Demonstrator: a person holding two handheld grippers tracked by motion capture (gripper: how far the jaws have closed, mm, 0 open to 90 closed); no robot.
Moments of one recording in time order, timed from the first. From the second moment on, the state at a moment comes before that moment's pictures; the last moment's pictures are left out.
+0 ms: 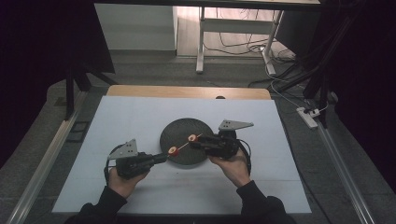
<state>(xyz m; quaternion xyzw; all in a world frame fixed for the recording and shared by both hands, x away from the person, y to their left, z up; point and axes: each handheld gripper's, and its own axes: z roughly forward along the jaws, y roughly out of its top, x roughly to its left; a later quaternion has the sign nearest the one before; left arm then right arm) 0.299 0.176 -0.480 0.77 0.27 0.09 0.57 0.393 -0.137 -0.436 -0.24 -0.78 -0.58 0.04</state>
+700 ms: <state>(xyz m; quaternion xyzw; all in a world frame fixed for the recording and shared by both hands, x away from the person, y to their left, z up) 0.298 0.189 -0.479 0.77 0.27 0.11 0.57 0.407 -0.164 -0.429 -0.28 -0.75 -0.60 -0.01</state>
